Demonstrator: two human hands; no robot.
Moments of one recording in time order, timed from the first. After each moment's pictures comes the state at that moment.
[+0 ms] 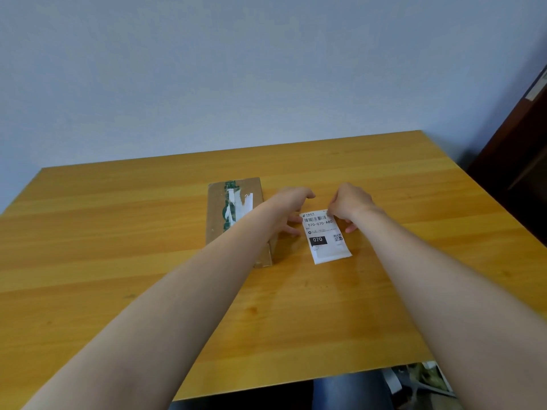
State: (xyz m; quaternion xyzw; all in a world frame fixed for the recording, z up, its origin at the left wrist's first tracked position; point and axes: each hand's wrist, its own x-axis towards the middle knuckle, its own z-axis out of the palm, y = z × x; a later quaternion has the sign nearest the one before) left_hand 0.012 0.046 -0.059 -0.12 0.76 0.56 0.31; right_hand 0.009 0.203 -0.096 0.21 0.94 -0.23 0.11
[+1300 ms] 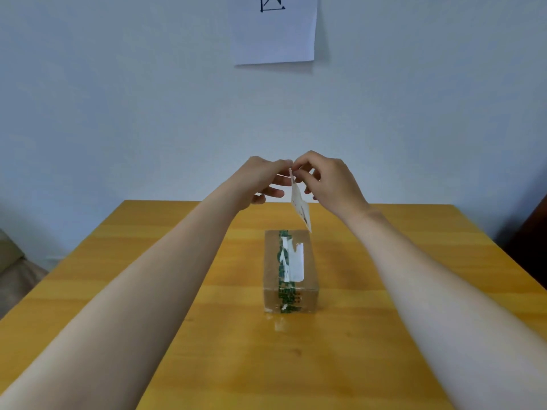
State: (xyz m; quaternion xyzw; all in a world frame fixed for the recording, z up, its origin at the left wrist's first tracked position) left_hand 0.022 -0.113 0.110 0.01 0.83 0.55 0.07; right_hand 0.011 0.065 0.068 -0.22 0.88 -0.36 -0.24
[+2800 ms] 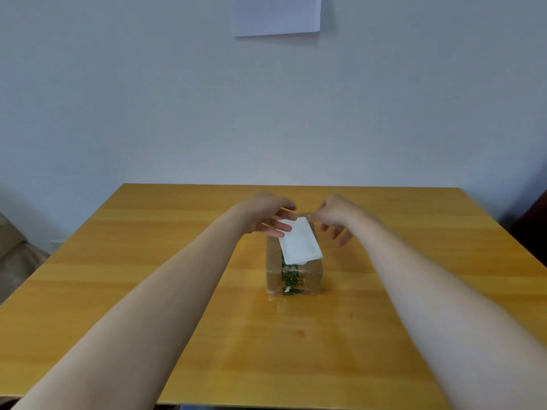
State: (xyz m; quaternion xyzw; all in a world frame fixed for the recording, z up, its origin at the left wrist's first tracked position) left_hand 0.010 -0.114 0.013 -0.05 0.80 0.56 0.23; right_hand 0.010 0.073 0.005 0.10 0.93 -0.31 0.18
